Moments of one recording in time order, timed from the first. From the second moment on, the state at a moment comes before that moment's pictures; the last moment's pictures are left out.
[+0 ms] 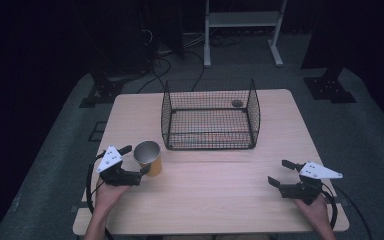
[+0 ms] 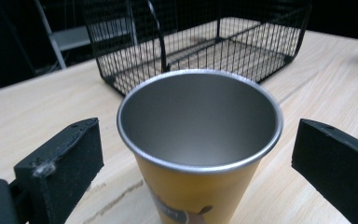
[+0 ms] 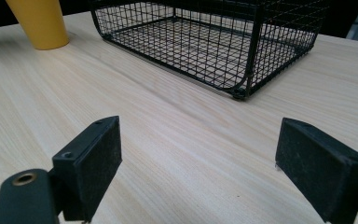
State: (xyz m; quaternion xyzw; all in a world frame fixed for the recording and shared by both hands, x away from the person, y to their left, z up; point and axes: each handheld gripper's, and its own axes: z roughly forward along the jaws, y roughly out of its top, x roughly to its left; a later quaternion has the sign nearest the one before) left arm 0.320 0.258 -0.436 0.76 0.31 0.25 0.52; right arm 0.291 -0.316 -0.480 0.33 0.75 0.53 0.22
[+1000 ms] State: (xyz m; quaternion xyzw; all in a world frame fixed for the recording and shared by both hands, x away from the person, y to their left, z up) left arm 0.340 0.243 -0.449 0.77 0.32 0.23 0.51; right arm 0.292 -0.316 -0.480 0.33 0.75 0.53 0.22
